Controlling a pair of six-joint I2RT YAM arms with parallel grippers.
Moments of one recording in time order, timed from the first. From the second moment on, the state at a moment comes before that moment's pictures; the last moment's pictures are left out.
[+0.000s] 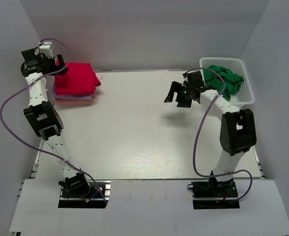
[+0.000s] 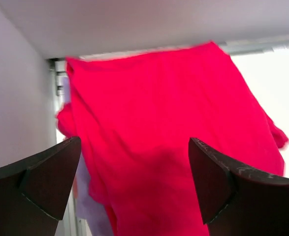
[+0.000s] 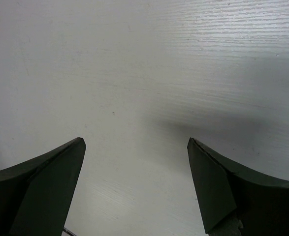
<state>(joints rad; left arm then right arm) 0.40 2.25 2.21 -0.52 0.54 0.25 0.29 1.81 1.37 -0.43 -0.33 0.46</state>
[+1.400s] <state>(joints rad) -0.02 1.22 1.16 -0.21 0.28 -0.40 0.30 1.18 0.84 -0.28 -0.13 0.45</state>
